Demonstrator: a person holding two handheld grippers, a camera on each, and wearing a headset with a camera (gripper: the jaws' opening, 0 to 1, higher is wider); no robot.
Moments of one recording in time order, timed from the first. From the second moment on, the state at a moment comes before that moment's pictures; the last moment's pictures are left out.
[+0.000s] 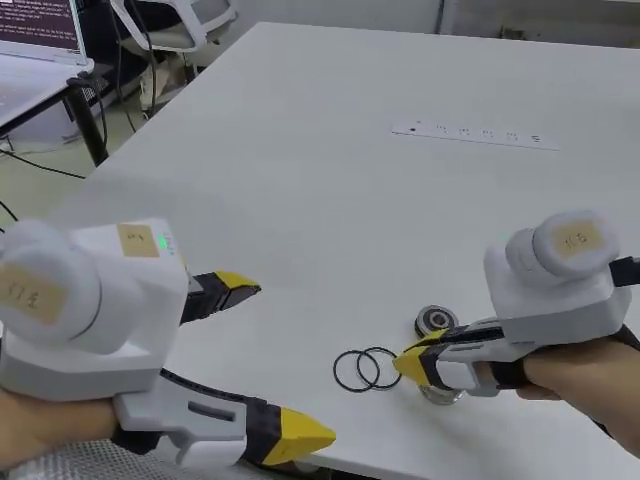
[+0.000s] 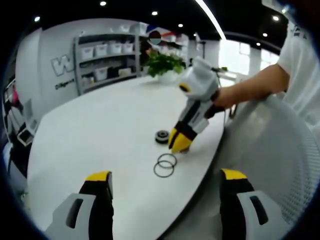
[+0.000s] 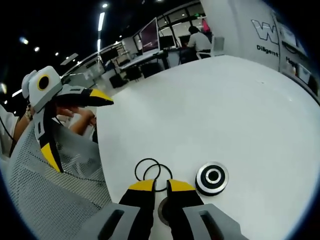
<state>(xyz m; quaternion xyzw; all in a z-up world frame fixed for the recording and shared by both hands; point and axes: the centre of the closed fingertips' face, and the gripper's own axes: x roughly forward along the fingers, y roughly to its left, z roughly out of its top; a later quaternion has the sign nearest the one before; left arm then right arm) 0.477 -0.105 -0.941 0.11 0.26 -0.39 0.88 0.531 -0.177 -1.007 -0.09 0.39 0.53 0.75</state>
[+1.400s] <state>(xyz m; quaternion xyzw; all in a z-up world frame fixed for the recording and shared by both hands) 0.482 -0.109 -0.918 0.07 0.22 -0.39 0.89 0.599 -0.228 -0.930 0.02 0.26 0.48 0.84</state>
